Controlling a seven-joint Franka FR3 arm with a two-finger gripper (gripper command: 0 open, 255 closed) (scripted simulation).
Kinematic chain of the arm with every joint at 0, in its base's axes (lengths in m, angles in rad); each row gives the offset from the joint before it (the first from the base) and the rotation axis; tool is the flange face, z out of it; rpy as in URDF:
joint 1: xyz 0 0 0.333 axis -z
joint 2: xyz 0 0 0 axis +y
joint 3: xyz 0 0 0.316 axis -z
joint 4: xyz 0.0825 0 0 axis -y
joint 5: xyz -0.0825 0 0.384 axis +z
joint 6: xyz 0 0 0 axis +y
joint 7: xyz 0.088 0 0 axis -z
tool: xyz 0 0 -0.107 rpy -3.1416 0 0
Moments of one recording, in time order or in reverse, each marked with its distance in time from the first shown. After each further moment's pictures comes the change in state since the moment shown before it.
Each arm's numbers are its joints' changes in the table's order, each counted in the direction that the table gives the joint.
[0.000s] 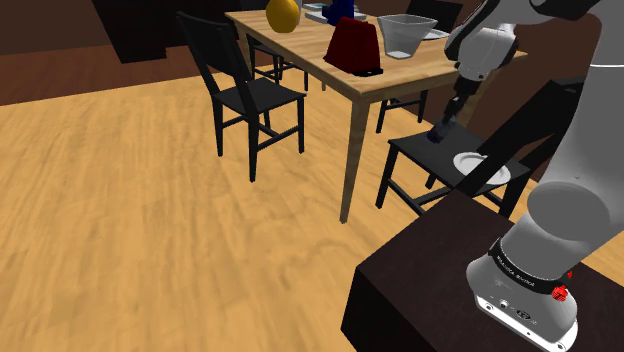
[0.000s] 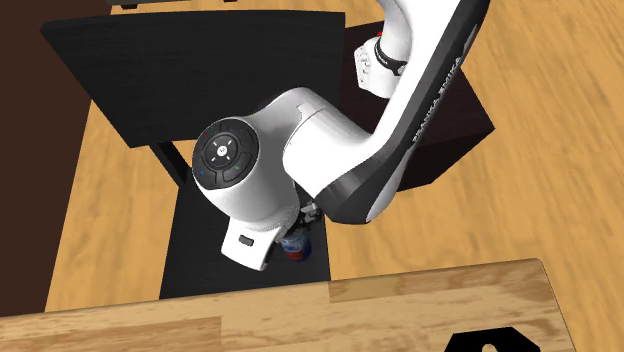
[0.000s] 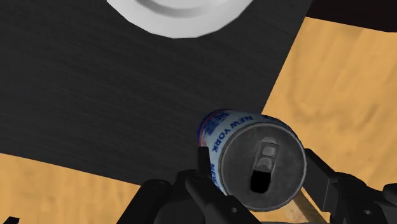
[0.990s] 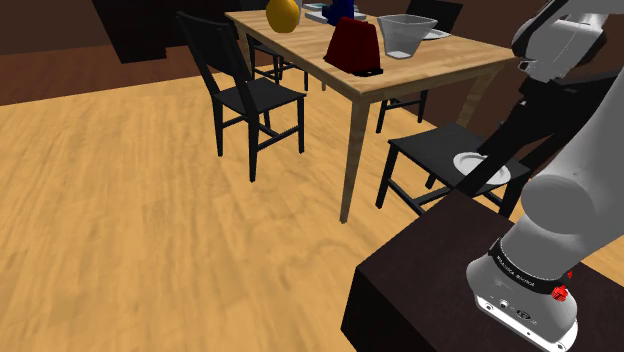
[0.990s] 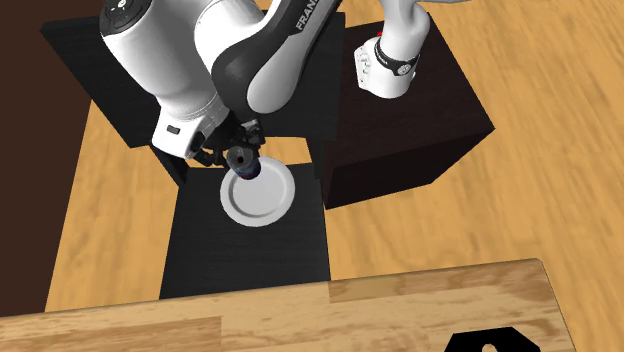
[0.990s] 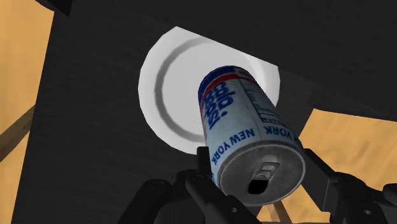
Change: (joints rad) arm 0.144 -0.175 0.165 -0.137 -0.134 0.040 -0.234
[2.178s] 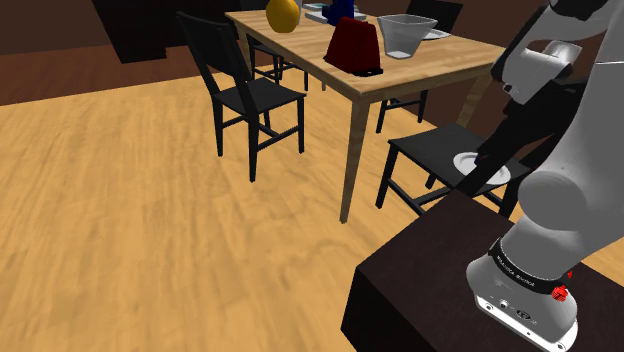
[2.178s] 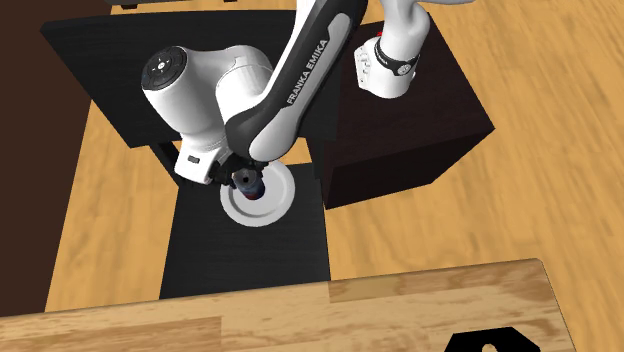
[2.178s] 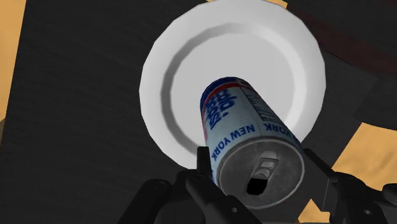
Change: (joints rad) arm 0.072 0.189 -0.099 -0.015 0.216 -0.168 -0.173
